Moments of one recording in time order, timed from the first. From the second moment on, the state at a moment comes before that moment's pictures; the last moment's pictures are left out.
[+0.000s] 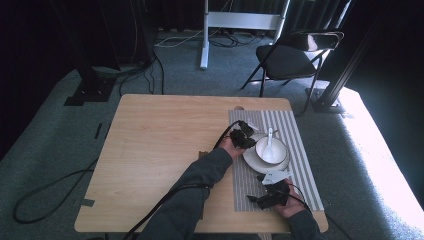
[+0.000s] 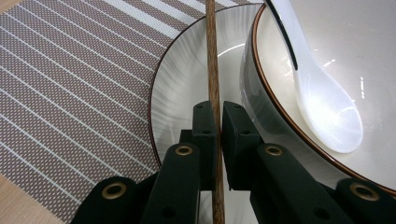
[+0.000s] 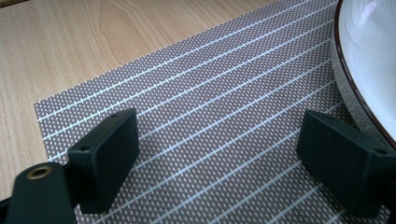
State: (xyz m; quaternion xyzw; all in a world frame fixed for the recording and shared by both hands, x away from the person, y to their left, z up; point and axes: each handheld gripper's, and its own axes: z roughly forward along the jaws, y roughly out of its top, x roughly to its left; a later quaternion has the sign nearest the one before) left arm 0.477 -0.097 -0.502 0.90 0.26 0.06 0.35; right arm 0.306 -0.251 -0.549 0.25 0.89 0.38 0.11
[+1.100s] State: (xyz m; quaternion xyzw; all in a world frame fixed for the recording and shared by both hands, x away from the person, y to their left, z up) left arm 0.475 -0.076 -0.490 0.89 0.26 0.07 0.37; right arm 0.306 -0.251 -0.549 0.25 0.89 0.38 0.11
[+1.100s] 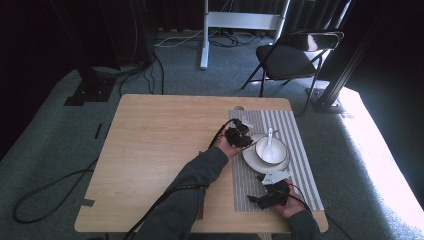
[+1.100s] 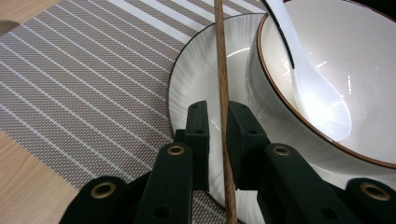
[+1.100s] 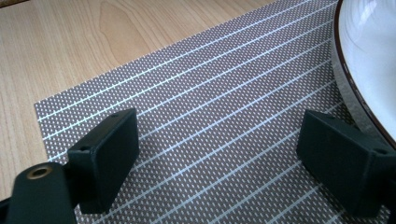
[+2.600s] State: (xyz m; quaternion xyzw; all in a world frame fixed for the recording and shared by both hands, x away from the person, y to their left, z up) left arm 0.443 0.022 -0.435 0.86 0.28 0.13 0.40; right arm 0.306 -0.251 -0.549 0.25 0.89 0.38 0.11
